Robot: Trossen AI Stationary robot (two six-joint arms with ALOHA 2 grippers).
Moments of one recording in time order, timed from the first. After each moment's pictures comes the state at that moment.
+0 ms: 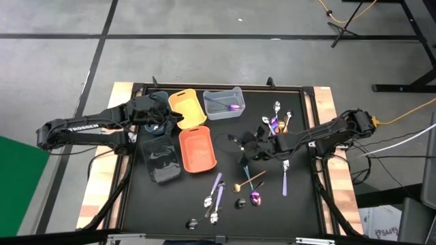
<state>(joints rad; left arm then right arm) 0.32 0.75 0.60 -0.27 -0.01 -0.44 0.20 1.53 0.93 -0.28 0.50 0.47</state>
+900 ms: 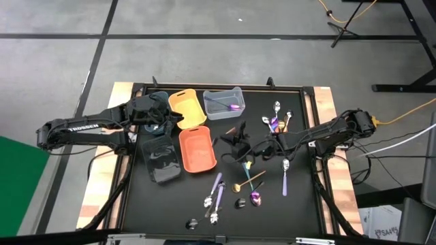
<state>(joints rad) 0.32 0.75 0.60 -0.27 -0.01 -0.44 0.20 1.53 0.94 0.27 0.50 -0.85</state>
